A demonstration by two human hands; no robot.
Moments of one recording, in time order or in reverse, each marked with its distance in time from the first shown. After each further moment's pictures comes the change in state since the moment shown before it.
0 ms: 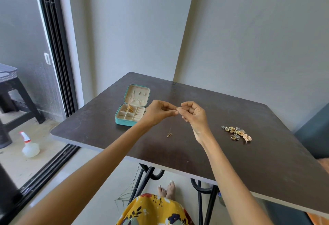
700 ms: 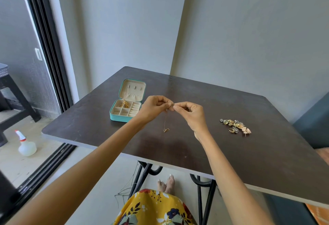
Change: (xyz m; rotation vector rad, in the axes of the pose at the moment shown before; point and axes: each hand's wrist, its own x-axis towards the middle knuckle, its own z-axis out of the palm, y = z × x) left_hand 0.004 -0.009 0.002 -0.105 -0.026 0.009; right_hand 0.002 0.017 -0.005 -0.220 0.048 -0.070
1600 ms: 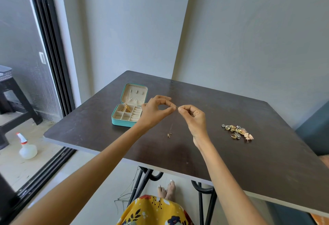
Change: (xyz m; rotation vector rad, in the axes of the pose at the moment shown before) left_hand -0.009 0.015 0.003 0.285 0.151 0.021; right_hand -0.003 -0.003 0.007 0.122 0.082 -0.010
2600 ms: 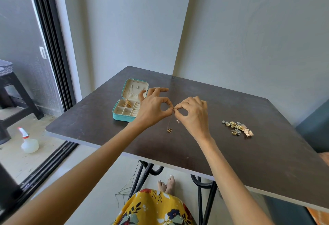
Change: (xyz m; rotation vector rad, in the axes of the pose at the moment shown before) left_hand 0.002 -0.012 0.000 0.555 0.111 0.209; right_hand -0.005 -0.012 0.000 -0.952 0.043 -0.614
